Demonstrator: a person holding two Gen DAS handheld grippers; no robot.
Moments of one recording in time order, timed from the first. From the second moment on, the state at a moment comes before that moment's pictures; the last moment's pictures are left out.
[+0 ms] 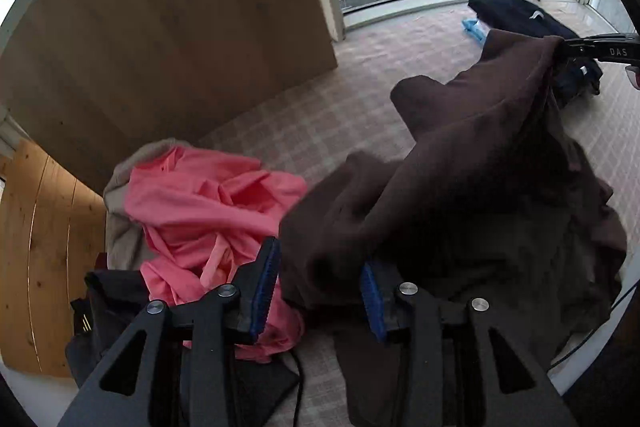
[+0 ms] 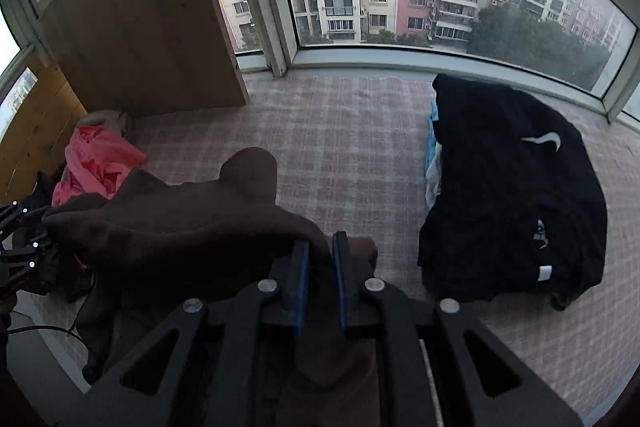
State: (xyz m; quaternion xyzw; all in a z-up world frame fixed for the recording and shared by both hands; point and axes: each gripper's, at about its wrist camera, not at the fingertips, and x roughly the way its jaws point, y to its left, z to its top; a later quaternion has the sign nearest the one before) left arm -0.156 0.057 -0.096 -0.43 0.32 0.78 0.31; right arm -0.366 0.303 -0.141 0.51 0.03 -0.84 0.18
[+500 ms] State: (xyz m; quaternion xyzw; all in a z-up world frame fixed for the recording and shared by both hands) left arm -0.261 0.101 -0.133 -0.42 0.32 0.80 0.29; right arm -0.378 0.304 -0.190 0.55 -0.07 -0.81 0.20
